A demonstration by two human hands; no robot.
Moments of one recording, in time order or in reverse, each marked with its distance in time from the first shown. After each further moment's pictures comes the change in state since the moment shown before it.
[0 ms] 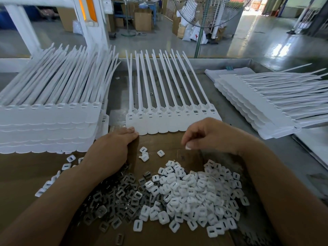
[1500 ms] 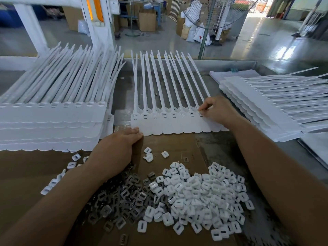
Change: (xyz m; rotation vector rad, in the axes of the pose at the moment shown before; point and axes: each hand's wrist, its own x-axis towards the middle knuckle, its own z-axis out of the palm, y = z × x) left_hand -0.003 0.000 0.000 -0.037 0.013 0.009; right_hand 0.076 0.065 -0.032 -0.065 0.556 0.206
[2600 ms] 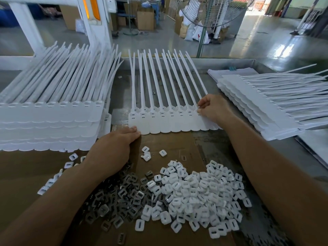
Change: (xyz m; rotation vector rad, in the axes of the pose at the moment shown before) left_hand 0.001 0.001 -0.002 0.007 -0.014 -0.016; right_hand 0.000 -0.004 0.009 0.038 0.065 0.148
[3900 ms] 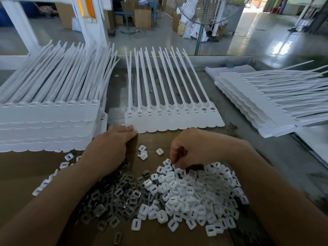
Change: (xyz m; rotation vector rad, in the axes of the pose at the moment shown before) left_hand -0.001 -0.002 0.002 0.039 -0.008 -0.006; right_hand -0.109 -0.055 -0.011 -0.295 -0.786 -0.471
